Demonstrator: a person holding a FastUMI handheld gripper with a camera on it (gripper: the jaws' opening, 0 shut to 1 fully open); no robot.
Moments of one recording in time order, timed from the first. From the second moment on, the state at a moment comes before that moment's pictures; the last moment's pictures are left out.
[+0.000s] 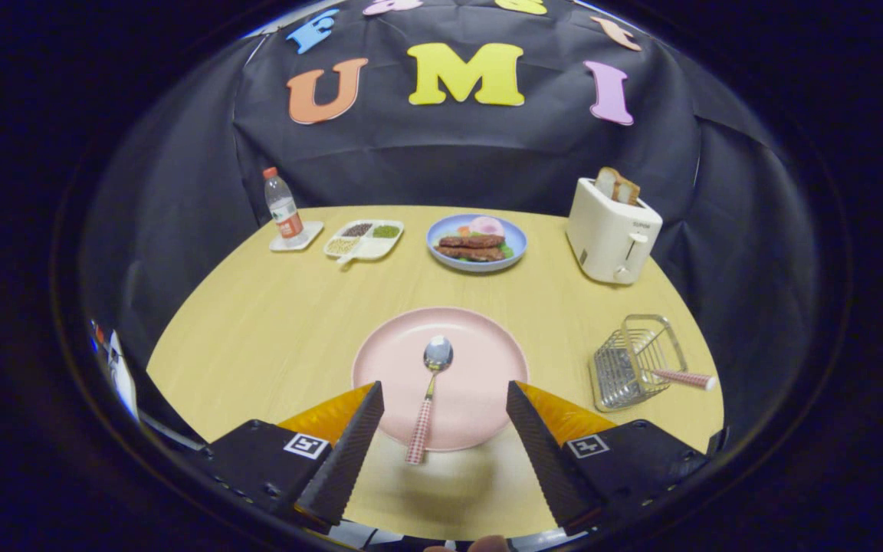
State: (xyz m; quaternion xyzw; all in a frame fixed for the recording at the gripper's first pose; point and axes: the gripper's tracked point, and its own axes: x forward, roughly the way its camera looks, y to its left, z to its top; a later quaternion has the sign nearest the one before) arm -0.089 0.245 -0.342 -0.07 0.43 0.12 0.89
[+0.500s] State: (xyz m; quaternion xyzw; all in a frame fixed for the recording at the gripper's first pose) arm -0.090 0.255 -0.411 -0.07 0.48 0.09 0.87
